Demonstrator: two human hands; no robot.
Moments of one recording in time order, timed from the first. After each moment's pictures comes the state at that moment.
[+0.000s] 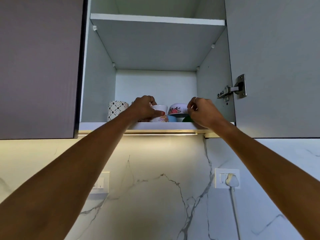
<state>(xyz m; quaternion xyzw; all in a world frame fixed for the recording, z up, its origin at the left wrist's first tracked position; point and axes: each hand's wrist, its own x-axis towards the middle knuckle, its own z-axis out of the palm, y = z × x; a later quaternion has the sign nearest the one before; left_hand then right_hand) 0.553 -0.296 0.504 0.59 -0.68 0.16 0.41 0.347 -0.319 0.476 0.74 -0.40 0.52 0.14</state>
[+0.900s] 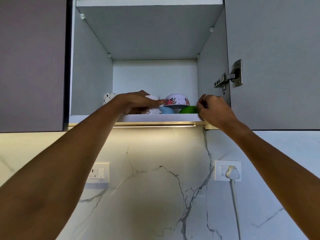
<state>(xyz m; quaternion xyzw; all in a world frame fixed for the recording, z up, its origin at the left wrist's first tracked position) 0.541 -0.293 0.510 0.59 -0.71 -0.09 0.38 0.302 -0.340 0.456 0.74 -0.38 0.54 0.14</state>
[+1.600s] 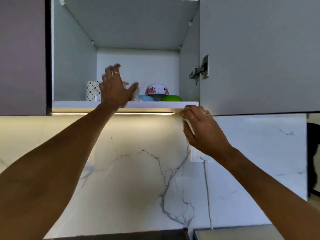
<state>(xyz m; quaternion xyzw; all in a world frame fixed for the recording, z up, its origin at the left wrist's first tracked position) 0.517 -0.279 0.478 0.56 -0.52 0.32 0.56 0.255 -0.289 0.371 0.76 -0.25 0.48 0.36</state>
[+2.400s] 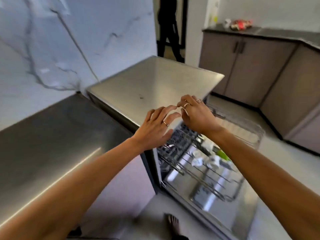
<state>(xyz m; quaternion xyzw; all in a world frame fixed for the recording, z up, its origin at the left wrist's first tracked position) 0.207 -0.050 -0.006 0.15 -0.96 0.11 0.21 0.026 0.017 0.003 0.68 -0.67 0.24 0.15</state>
